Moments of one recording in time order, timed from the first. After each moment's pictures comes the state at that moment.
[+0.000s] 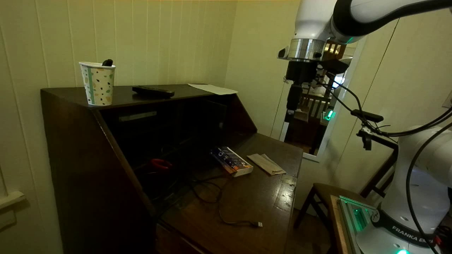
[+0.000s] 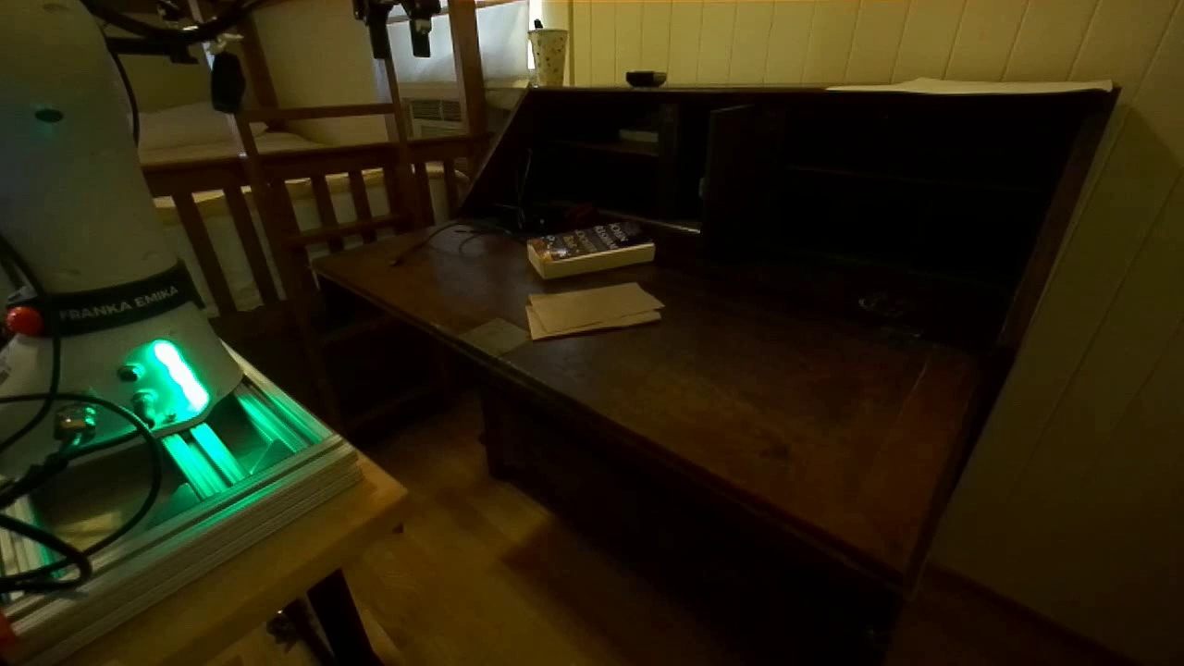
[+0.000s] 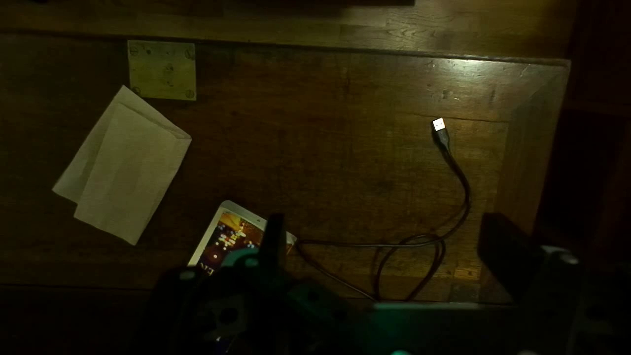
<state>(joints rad) 0.02 -0.59 -0.01 -2.47 -0.03 1.86 0.02</state>
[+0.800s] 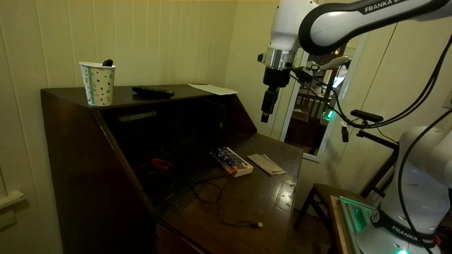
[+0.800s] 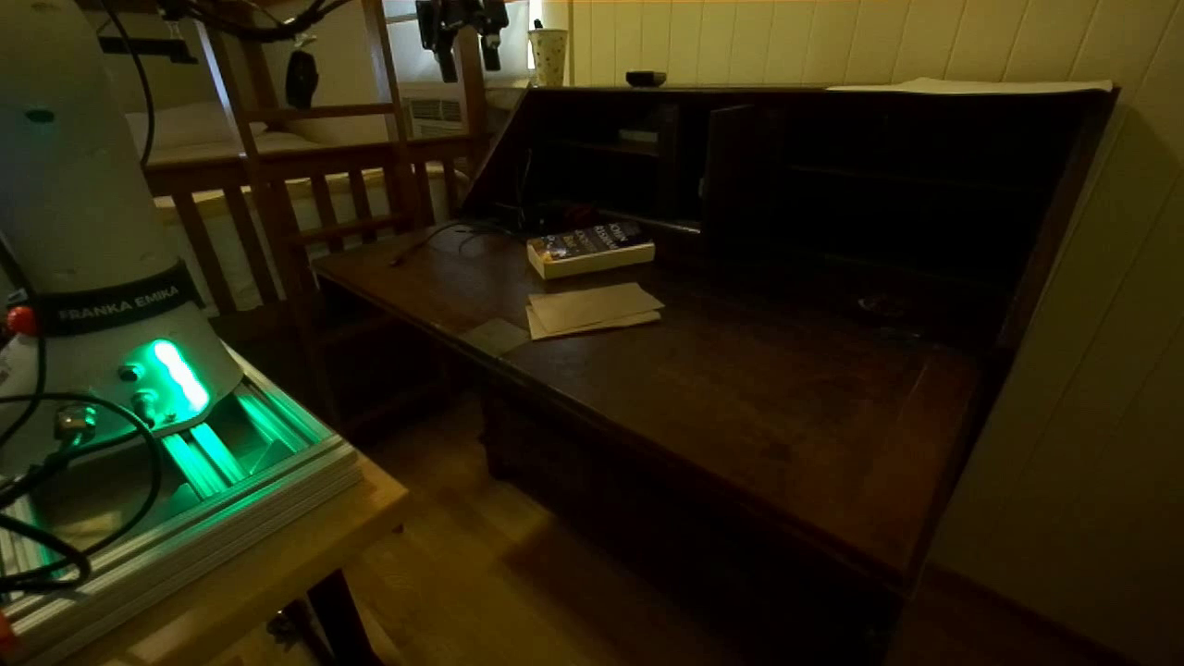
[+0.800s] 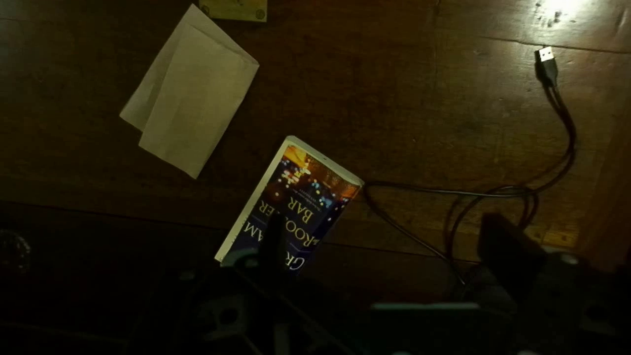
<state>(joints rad) -0.03 -0.37 0.00 -2.37 -0.18 2.01 0.03</state>
